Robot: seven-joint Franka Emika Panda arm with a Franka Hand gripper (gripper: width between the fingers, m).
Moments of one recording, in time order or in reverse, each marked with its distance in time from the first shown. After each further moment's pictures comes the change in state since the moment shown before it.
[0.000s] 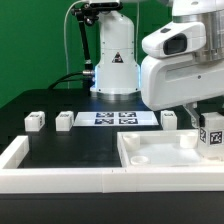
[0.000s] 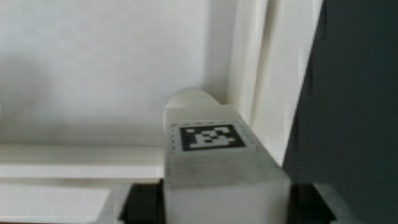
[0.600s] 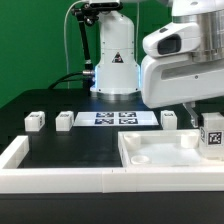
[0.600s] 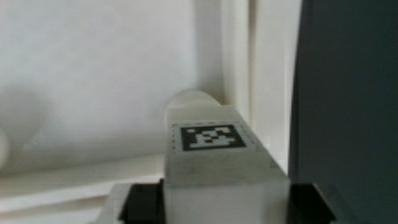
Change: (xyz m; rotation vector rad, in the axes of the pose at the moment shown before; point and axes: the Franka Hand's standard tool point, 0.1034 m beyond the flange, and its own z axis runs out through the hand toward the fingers) arm 0.002 -0.001 0.001 0.024 0.019 0.359
